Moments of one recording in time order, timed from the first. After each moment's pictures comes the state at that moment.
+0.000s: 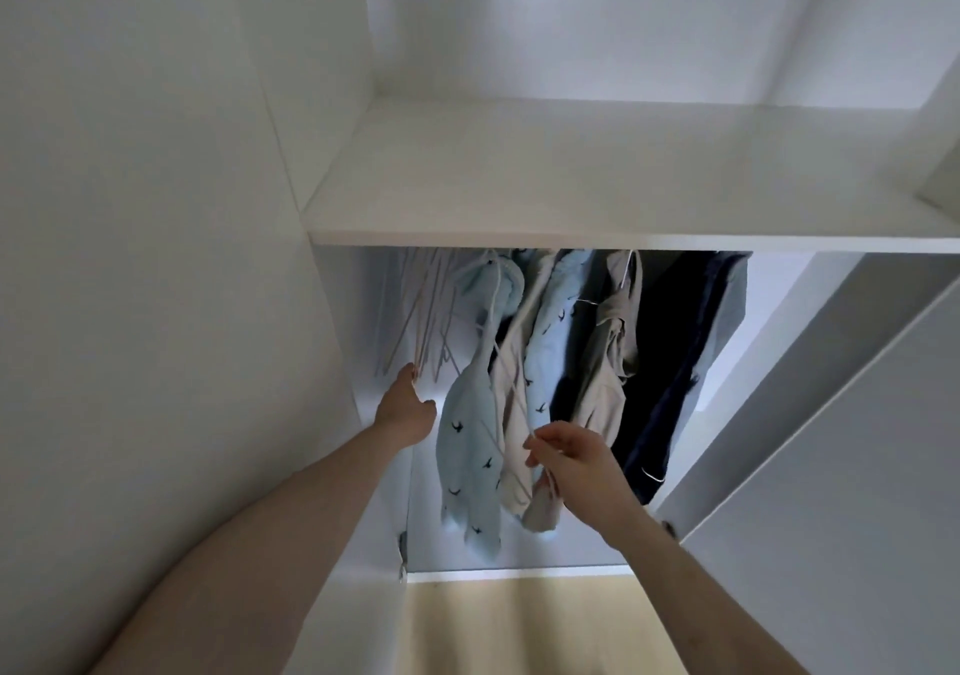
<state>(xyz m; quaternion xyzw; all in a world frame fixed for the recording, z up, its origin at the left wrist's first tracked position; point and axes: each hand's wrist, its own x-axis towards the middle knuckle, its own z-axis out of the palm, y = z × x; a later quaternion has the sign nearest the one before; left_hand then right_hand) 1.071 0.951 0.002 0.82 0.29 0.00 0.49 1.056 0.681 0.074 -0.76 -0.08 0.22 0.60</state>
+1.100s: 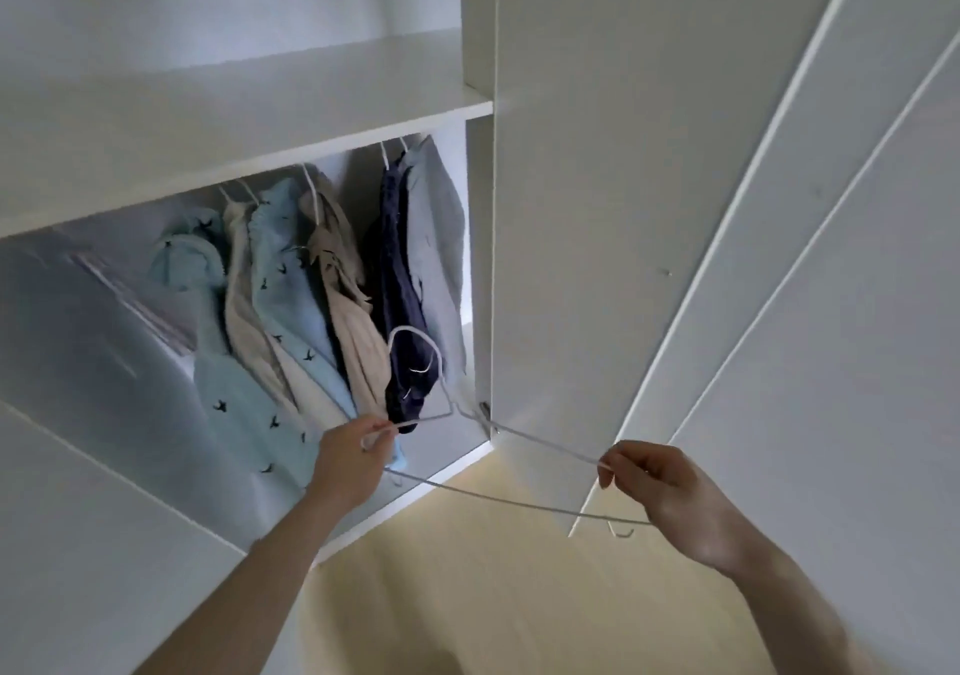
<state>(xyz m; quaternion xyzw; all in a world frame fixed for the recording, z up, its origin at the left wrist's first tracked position) 0.937 0.634 0.005 0.91 0.04 -0.04 0.41 0.821 0.270 0.100 -0.85 0.04 0.10 0.52</state>
